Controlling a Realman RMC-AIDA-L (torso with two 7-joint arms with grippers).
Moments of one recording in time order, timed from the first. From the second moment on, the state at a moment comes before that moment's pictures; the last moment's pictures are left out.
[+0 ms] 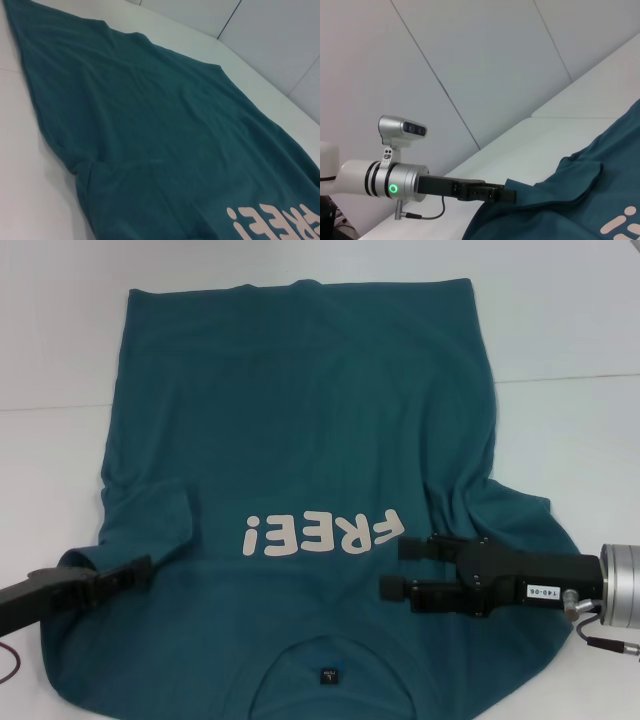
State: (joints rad) left arm -0.39 -2.16 0.61 0.74 2.04 1.21 -1.75; right arm 0.53 2.08 -0.62 -0.50 -2.00 -1.60 1.49
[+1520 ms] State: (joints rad) left arm -0.46 -2.16 0.63 0.68 2.04 1.28 -1.83; right arm 0.53 2.08 -0.62 -0.50 -2.00 -1.61 1.48
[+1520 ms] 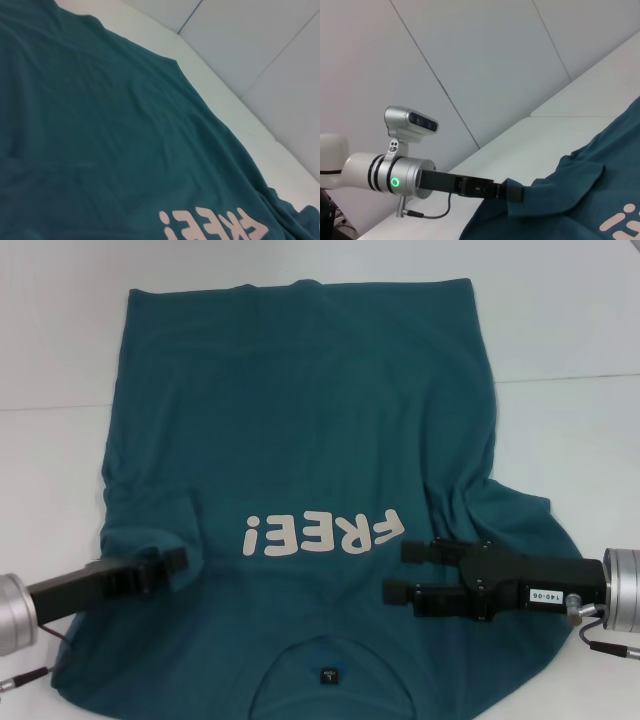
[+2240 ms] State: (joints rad) left arm -0.47 -2.16 0.63 0.65 2.04 1.43 -1.83; right arm 0.53 2.08 -0.62 -0.50 -2.00 -1.61 1.48
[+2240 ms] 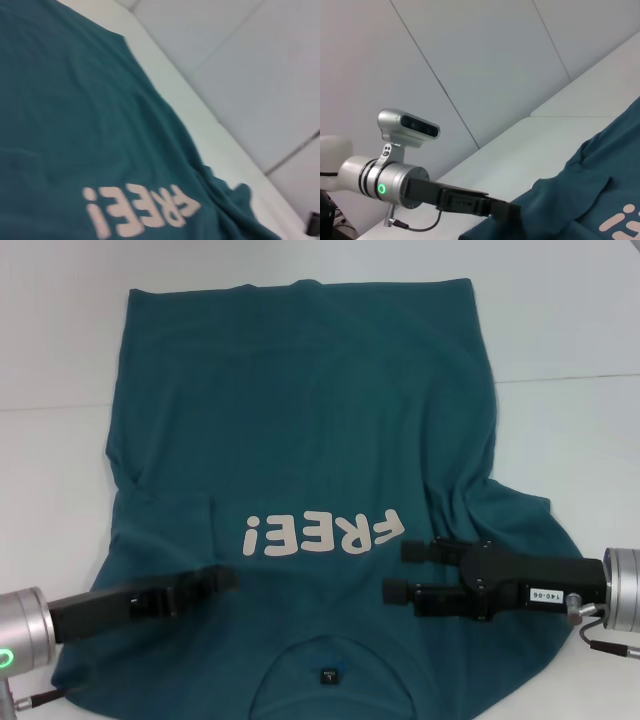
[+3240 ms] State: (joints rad) left arm -0.48 -2.16 0.59 0.70 1.98 1.41 -1.77; right arm 0.50 2.02 -0.60 -0.52 -1.99 -1.54 1.59
